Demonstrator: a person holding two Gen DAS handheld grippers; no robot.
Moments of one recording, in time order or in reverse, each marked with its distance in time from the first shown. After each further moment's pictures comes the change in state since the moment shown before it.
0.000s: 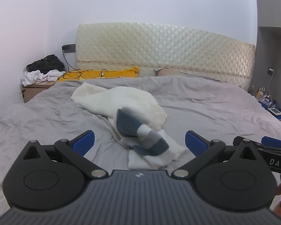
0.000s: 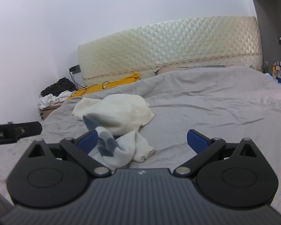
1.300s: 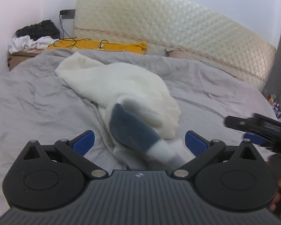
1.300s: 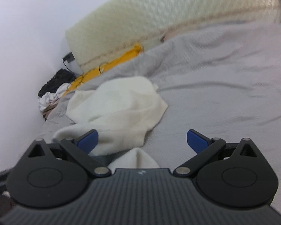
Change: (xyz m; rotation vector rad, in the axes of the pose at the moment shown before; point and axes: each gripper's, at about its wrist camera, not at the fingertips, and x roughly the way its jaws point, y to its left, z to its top) left arm 0.242 0.045 0.015 -0.164 0.145 -0.025; right arm 0.248 -0.044 0.029 0.186 0.228 0.117
